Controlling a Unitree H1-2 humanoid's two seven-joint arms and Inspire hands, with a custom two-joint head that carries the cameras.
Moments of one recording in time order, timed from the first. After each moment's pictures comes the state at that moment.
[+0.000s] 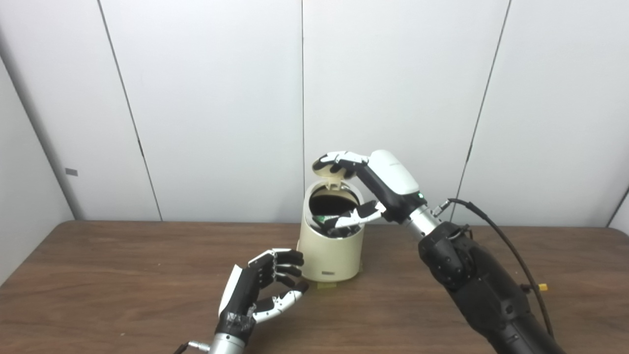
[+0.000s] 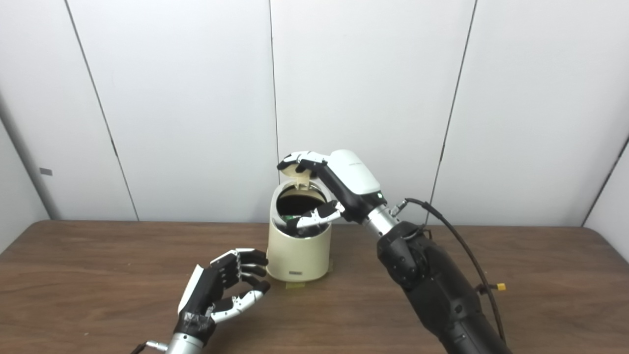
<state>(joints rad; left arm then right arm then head) -0.23 0.05 -0.07 0.22 0.08 -0.29 -0.05 -0.81 -0.23 0.29 0.47 -0.62 -0.41 -0.17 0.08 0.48</state>
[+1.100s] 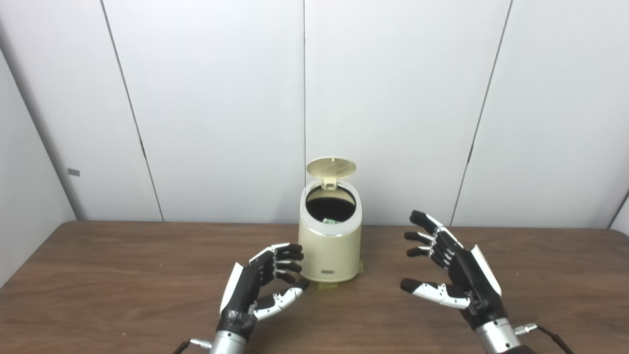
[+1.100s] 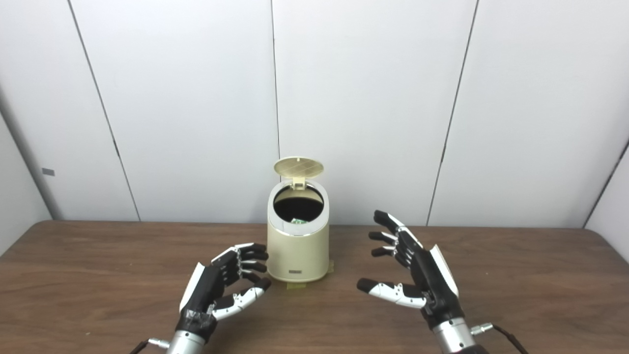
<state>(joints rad) -0.24 0.05 -0.05 0.22 0.09 -0.31 -0.04 -0.27 -0.20 0.05 0.16 0.01 -0.32 0.06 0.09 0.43</state>
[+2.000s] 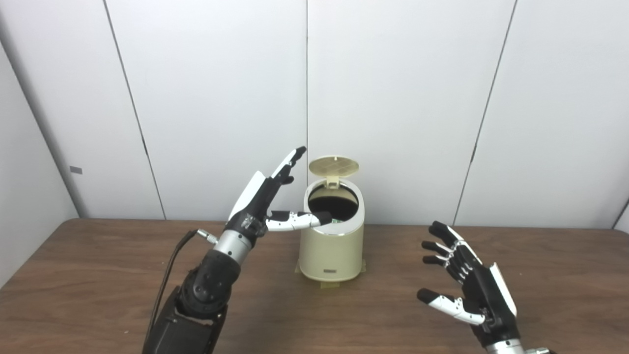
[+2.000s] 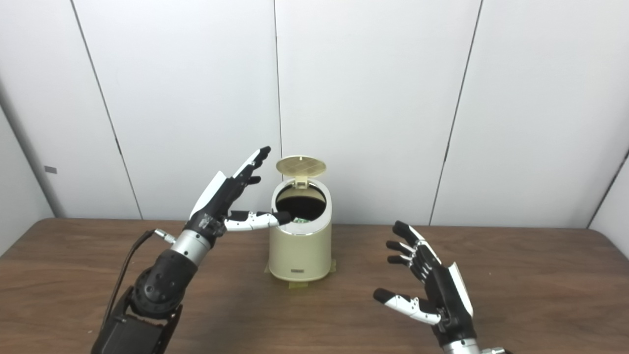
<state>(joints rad) -0.60 0.20 -0.14 0.18 0.29 0.00 -0.14 -0.21 -0.15 -0.01 0.16 0.01 -0.39 0.07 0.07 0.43</state>
